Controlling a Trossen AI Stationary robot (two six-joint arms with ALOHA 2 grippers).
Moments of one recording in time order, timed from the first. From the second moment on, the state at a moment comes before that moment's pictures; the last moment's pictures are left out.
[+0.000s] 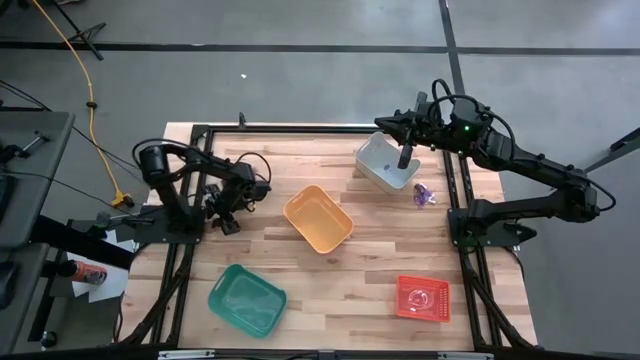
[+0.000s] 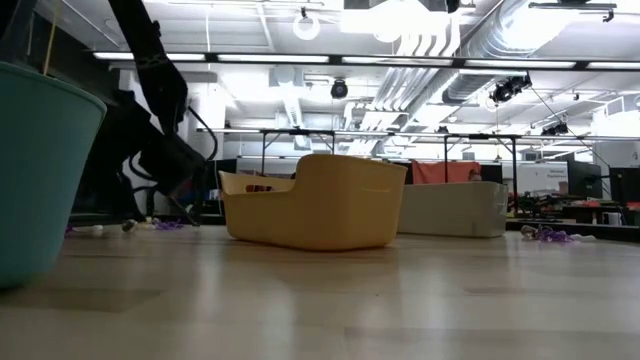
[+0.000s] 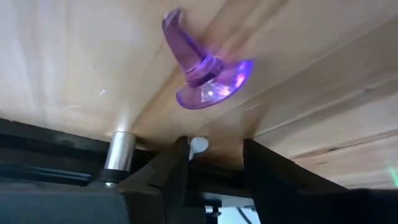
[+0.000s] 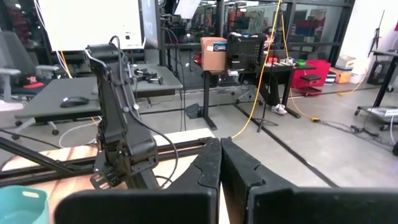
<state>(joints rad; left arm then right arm) 0.37 1.78 0.68 -1.17 0.08 -0.16 -0.38 1.01 1.11 -0.14 -0.07 -0.03</state>
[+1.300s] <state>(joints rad) 0.38 1.77 0.82 -1.19 0.14 -0.09 -0.38 1.01 1.11 -0.19 -0.07 -0.01</state>
